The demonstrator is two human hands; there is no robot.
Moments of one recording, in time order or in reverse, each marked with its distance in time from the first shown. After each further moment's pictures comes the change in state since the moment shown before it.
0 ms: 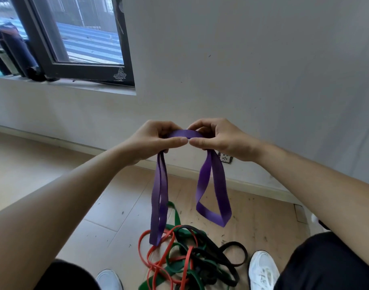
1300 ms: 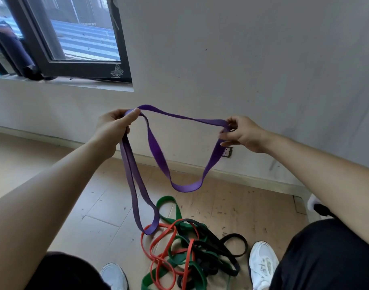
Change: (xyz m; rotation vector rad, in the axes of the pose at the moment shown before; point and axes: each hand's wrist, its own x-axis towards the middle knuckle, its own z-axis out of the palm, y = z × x) left_hand -0.008 -0.036 -0.046 -0.204 0.611 -0.223; right_hand -0.004 0.072 -0.042 0.250 0.258 0.328
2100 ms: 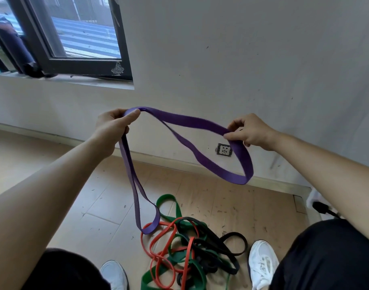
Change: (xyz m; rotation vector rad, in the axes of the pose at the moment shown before) left_hand 0.001 -0.005 -0.003 0.035 -0.001 -0.024; right_hand -0.004 -0.001 -0.015 -0.440 0.048 -0.077
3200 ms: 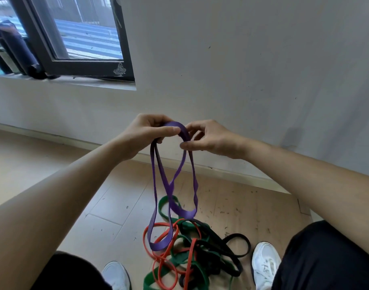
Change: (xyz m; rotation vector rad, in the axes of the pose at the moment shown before) left_hand -0.024 0.024 0.039 0.111 -0.550 0.194; right_hand -0.014 -0.077 0.068 0.148 -0.279 -0.246
